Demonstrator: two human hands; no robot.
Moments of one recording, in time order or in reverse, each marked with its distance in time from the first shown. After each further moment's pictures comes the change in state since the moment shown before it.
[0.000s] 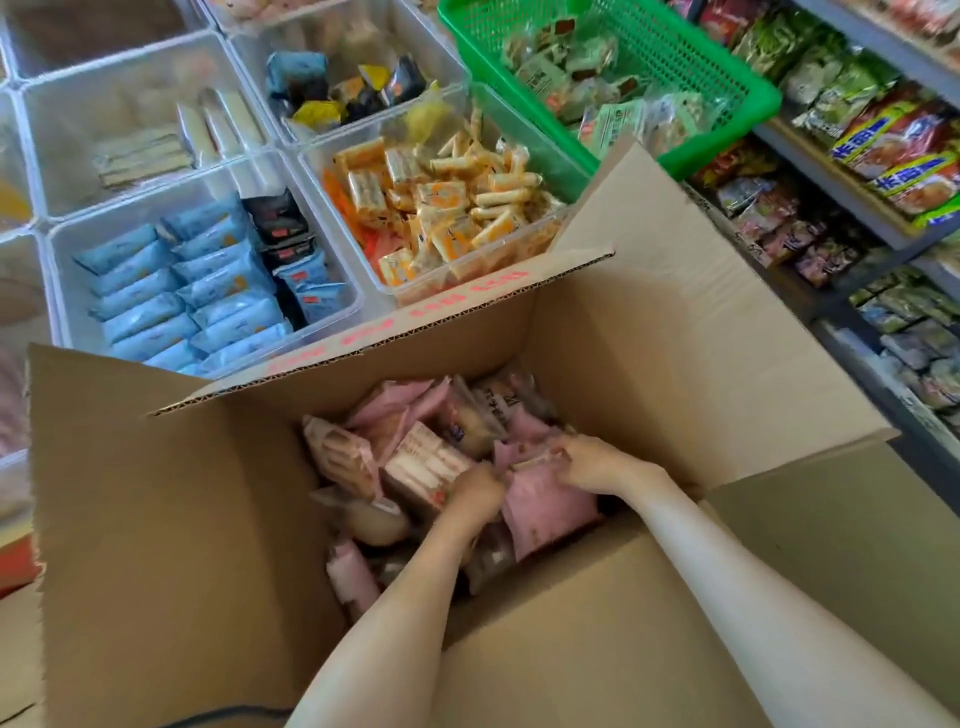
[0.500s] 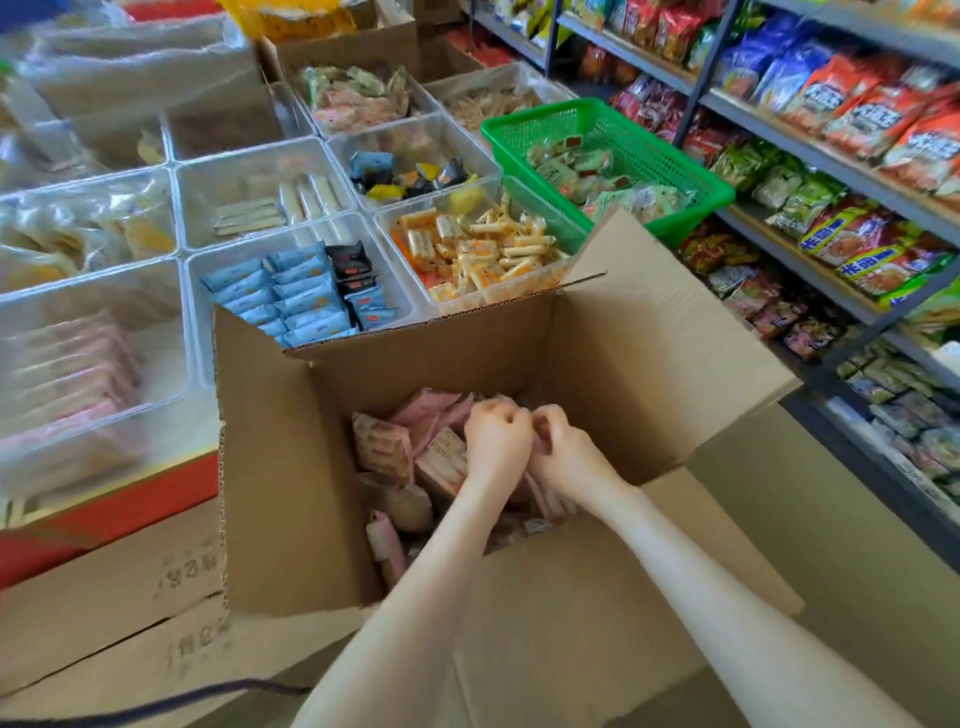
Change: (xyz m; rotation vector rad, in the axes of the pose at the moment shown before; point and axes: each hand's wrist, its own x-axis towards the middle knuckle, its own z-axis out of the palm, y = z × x) left_hand -0.098 0.024 -0.025 -0.372 0.449 0.402; right_hand -0.087 -0.059 0.040 0.254 0.409 -0.165
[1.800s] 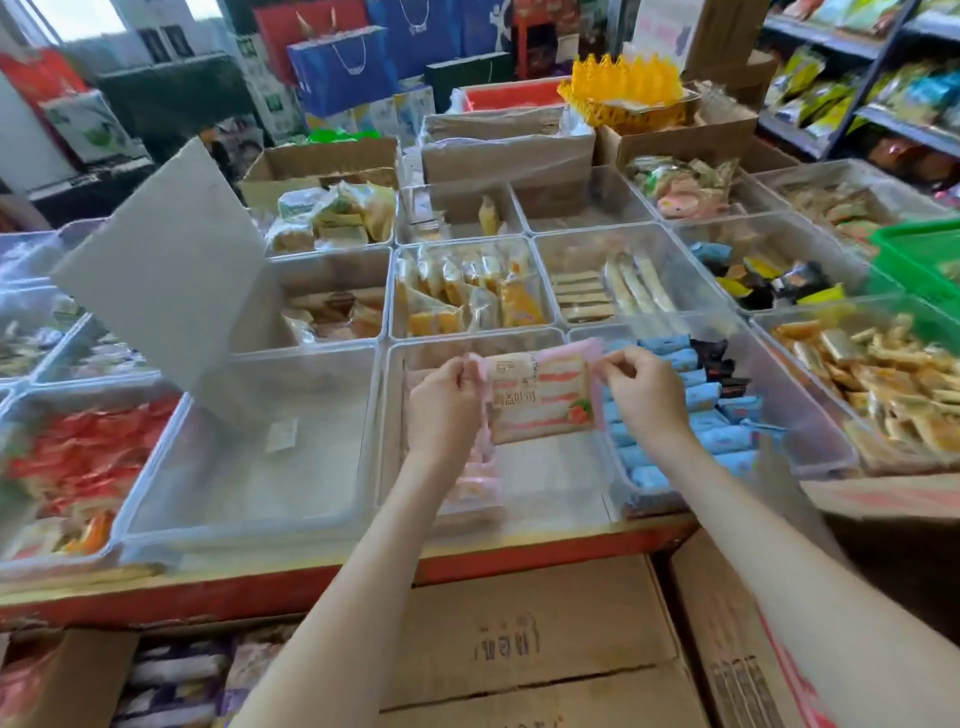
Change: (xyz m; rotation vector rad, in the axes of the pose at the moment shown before) left_hand 0.089 -0.114 -0.532 0.041 0.559 0.092; right_hand 0.125 -0.420 0.224 0.195 0.311 -0.348
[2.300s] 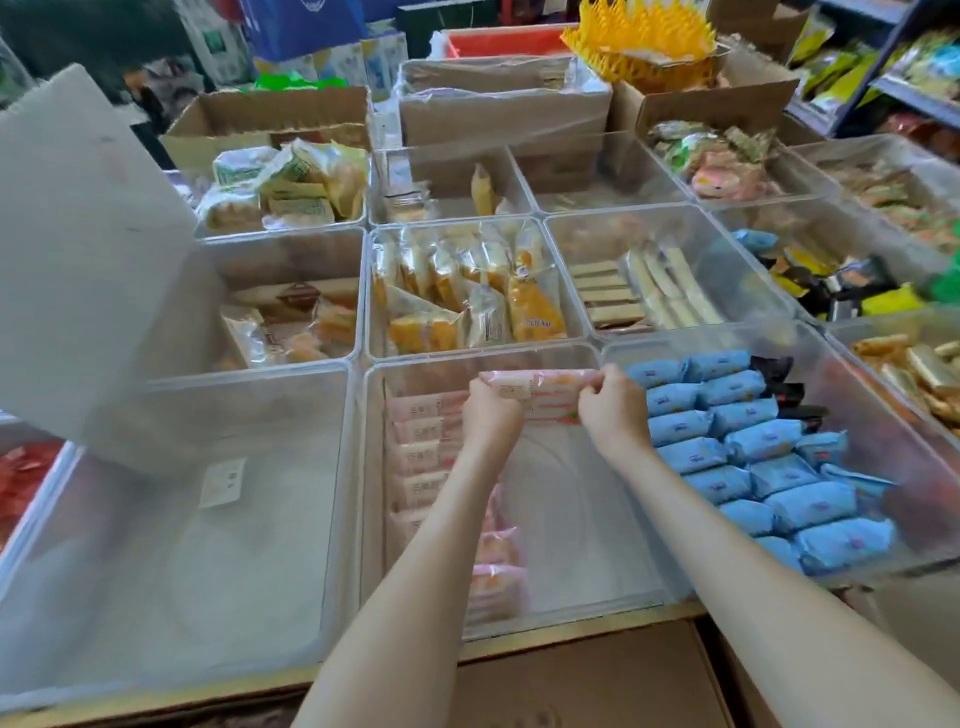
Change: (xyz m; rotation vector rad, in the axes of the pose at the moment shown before) left_hand 0.141 -0.058 0.100 -0.113 -0.294 -0.351; right_hand 0.118 0.048 0.140 -0.228 0.018 0.221
